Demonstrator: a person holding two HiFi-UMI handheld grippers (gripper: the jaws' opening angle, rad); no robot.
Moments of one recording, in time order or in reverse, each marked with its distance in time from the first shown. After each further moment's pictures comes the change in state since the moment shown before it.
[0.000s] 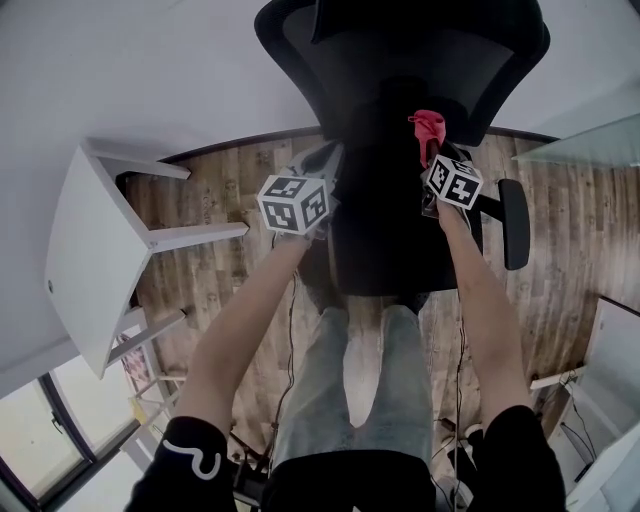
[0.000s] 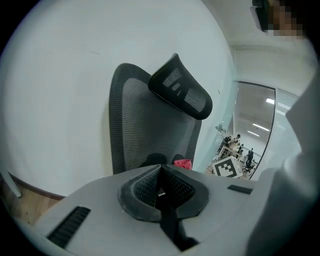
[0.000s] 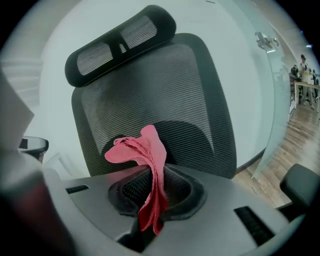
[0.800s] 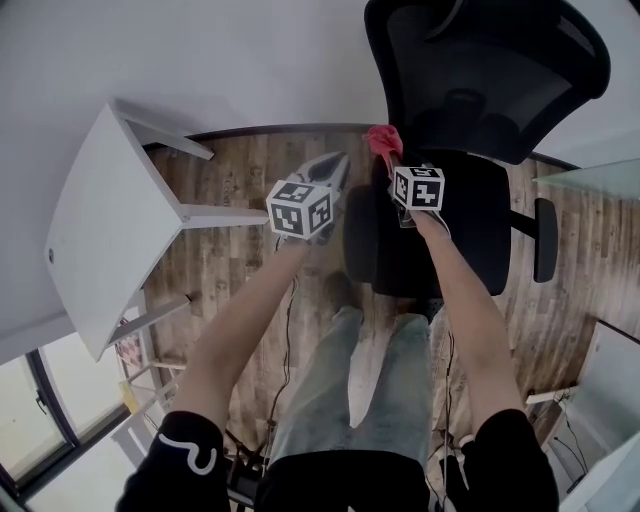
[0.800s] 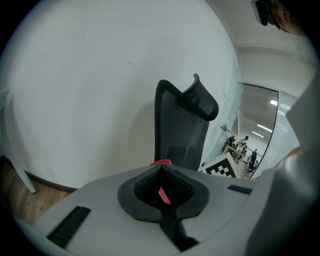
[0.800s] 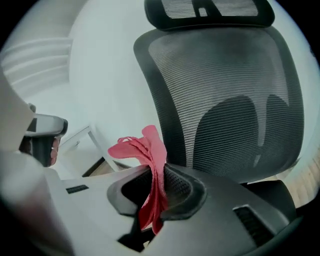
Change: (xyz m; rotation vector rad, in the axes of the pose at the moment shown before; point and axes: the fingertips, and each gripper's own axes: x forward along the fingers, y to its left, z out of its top) left arm -0.103 0.100 -0.031 -0.033 0.025 0.049; right arm 0.037 0.236 -0.094 -0.218 0.179 0.267
